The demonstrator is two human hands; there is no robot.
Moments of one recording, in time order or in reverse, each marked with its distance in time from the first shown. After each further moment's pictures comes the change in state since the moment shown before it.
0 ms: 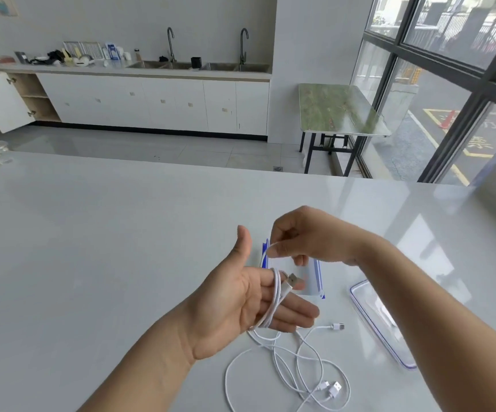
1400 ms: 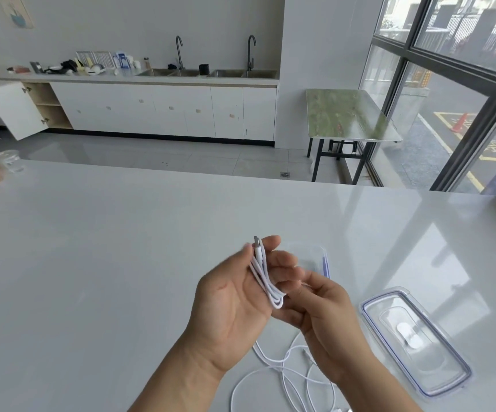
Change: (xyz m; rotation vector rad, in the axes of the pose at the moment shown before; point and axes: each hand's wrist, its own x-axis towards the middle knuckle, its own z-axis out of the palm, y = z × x) left_hand 0.013 0.010 0.001 -0.578 0.070 0.487; right_hand -0.028 0.020 0.092 1.234 0.437 0.108
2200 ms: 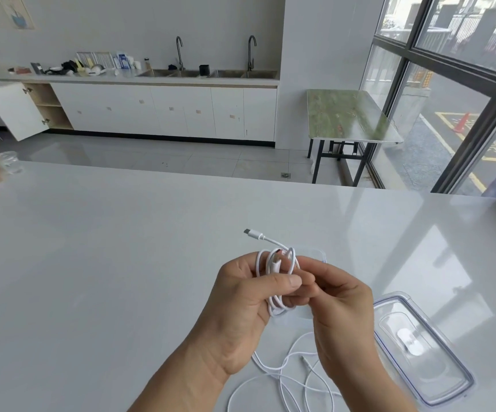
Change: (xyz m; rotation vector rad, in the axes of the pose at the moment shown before) left_hand 0.011 -0.005 0.019 0.464 0.127 0.039; right_hand 0.000 -0.016 0.005 -0.087 0.110 -0.375
